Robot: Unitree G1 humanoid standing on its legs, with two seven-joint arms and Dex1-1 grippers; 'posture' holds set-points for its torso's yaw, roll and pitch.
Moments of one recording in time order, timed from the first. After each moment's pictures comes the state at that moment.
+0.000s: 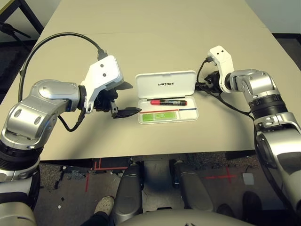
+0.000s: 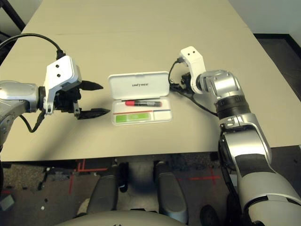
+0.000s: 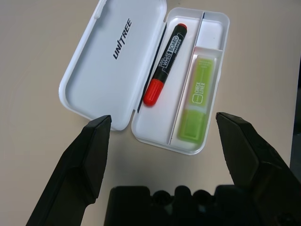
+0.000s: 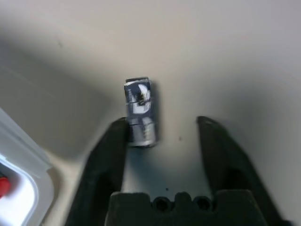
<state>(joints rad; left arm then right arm) -0.57 0.91 -0.06 -0.46 -0.43 0.91 -1.00 -0.95 -0.50 0.14 0.58 0.09 0.83 0.74</state>
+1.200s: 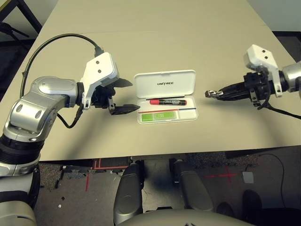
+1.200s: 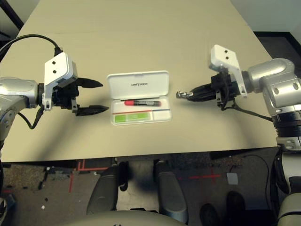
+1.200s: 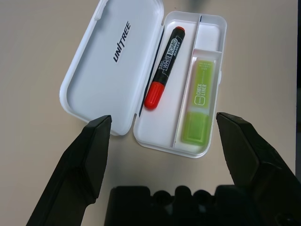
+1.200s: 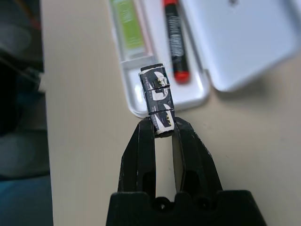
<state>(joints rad) -0.58 0.90 -0.08 -0.34 -0.43 0.77 -1.06 -0.76 -0.91 0.21 0.16 0.22 0.38 1.55</state>
